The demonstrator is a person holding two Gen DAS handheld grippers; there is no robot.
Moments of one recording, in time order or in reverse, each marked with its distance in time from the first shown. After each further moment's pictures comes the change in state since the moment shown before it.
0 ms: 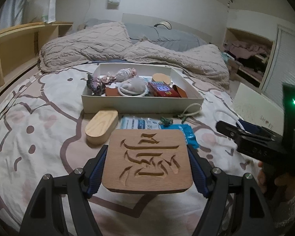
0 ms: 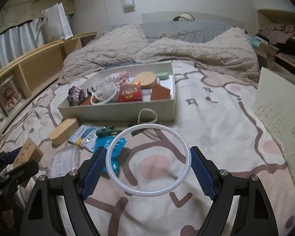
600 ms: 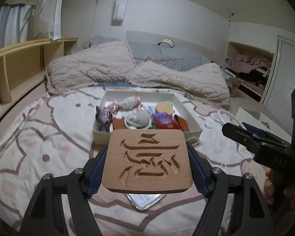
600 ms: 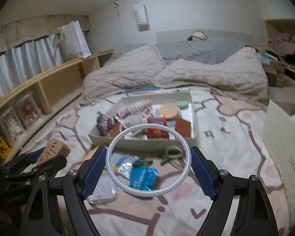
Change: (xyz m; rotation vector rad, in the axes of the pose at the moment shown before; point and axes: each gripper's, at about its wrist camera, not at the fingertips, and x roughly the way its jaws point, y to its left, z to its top) left arm -0.042 0.000 0.058 0.011 -0.102 0.005; right arm -0.051 0.028 0.052 -0.008 -0.108 0.129
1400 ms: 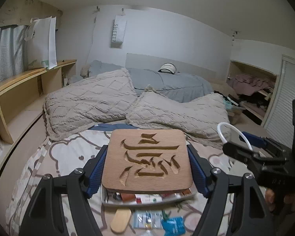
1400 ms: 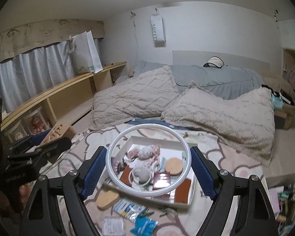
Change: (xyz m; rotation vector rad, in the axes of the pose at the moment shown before) left arm 0.009 0.007 0.178 0.005 -0.074 -0.014; right arm -0.005 0.023 0.160 -0.115 -0.019 0.030
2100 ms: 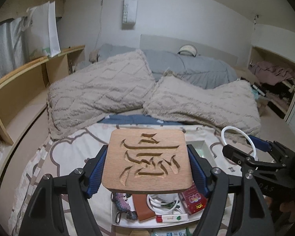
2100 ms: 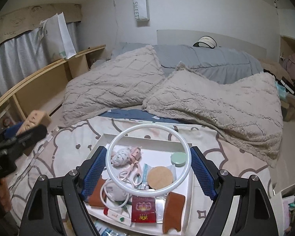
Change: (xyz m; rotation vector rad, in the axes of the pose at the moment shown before) left arm 0.116 0.024 0.004 0.008 0.128 0.124; right arm 0.138 -0.035 0.009 0.051 0.120 -0.101
